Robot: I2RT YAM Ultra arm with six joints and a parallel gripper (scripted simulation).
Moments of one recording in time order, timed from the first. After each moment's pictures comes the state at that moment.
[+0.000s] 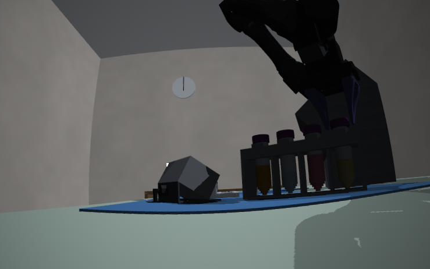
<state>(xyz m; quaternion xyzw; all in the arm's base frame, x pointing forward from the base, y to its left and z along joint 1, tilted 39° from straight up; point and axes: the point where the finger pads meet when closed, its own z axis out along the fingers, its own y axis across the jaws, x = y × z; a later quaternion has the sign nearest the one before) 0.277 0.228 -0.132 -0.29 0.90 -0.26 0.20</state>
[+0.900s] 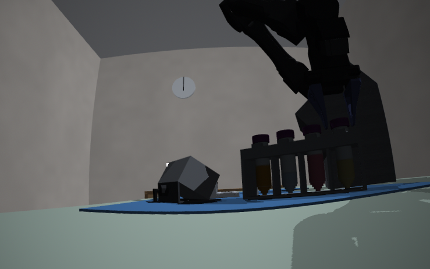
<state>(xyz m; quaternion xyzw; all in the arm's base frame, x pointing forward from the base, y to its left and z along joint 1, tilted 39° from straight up) 0.277 0.228 -0.132 -0.48 0.81 -0.30 0.14</state>
